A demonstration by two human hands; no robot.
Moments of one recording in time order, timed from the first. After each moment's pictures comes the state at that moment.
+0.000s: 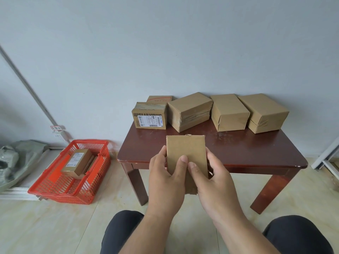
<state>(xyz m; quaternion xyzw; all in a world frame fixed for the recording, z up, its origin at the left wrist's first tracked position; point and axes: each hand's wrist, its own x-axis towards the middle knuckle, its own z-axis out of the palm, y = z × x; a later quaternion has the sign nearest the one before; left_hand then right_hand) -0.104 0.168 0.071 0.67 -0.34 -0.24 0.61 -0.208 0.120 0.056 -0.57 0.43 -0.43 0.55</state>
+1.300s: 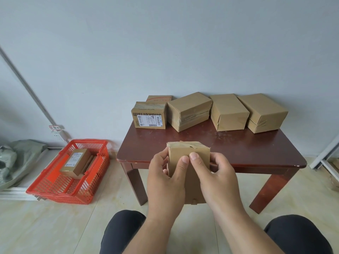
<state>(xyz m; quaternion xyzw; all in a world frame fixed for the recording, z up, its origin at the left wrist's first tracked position) -0.112 0.173 0.072 0.65 -0.30 -0.25 0.65 -0.210 0.115 0.061 -0.54 0.49 -0.46 0.51</state>
